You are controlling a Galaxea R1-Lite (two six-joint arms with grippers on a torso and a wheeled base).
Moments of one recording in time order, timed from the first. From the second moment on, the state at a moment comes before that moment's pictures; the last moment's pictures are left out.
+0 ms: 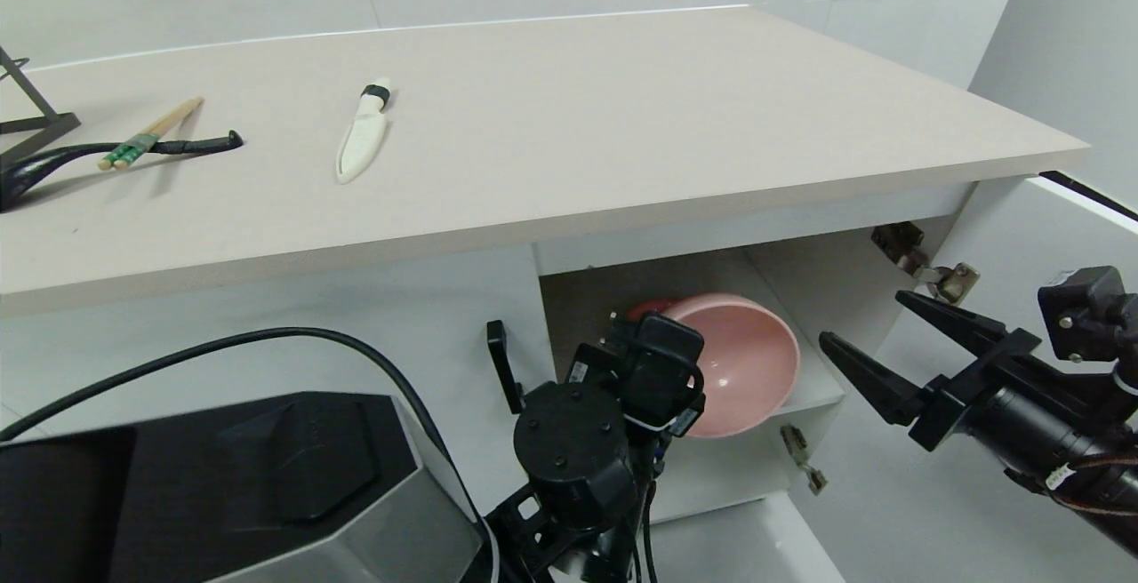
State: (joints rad) left arm -0.95 2.22 -0.82 -1.57 0.64 0.38; right arm 0.43 1.59 -0.17 -1.57 0.09 -0.05
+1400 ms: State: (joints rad) left arm -1.04 2.20 -0.88 -1.57 0.55 0.38; right arm 0.43 1.65 -0.16 -1.57 0.08 -0.05
